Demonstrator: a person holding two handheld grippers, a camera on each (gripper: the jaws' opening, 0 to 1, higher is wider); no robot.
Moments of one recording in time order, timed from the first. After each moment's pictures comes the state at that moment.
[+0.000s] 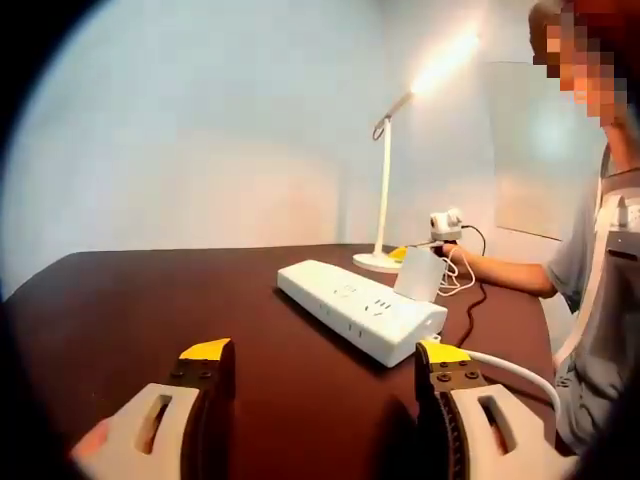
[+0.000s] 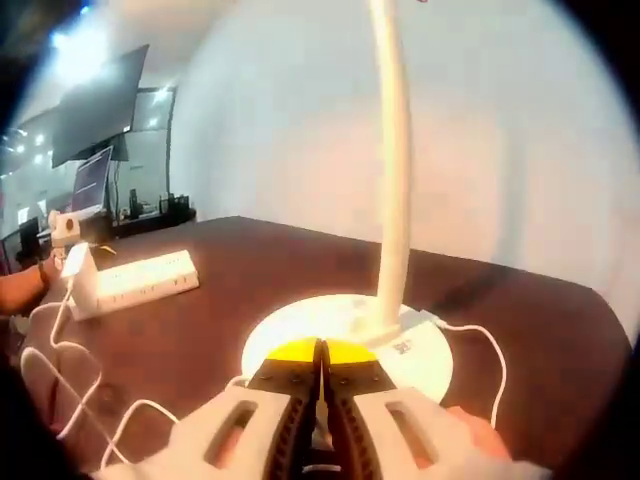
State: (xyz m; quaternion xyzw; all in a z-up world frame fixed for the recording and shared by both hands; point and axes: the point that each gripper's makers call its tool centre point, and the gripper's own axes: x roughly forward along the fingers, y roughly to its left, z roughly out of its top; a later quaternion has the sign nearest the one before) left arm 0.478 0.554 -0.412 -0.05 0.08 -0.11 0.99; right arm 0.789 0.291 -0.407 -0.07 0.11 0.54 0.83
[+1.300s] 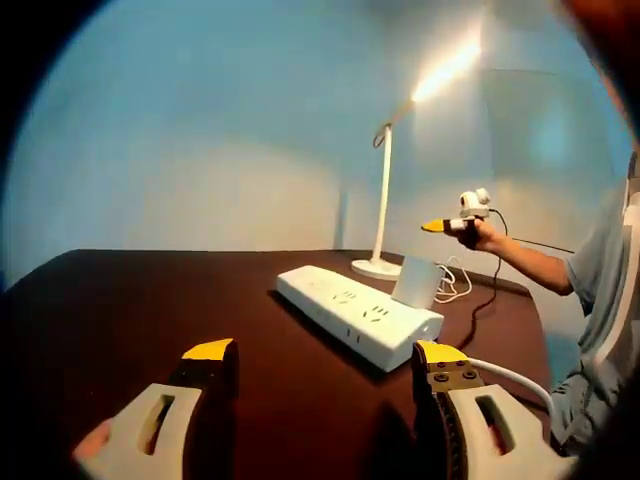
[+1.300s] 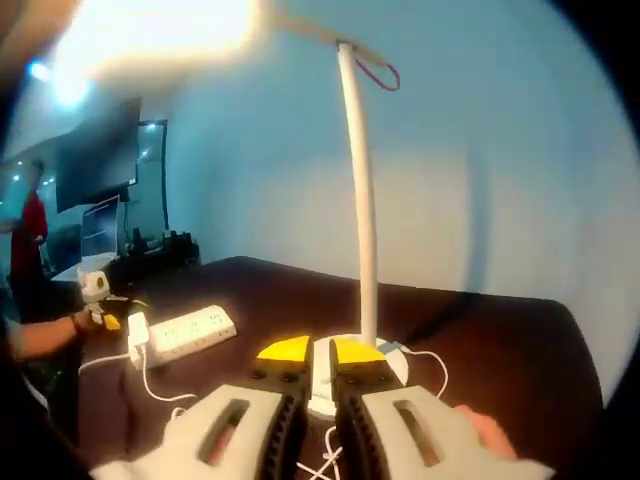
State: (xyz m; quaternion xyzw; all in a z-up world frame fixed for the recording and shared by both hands) left arm 0.480 0.557 -0.411 -0.06 0.07 -0.11 0.99; right arm 0.747 0.225 -0.307 -0.02 0.09 0.53 0.84
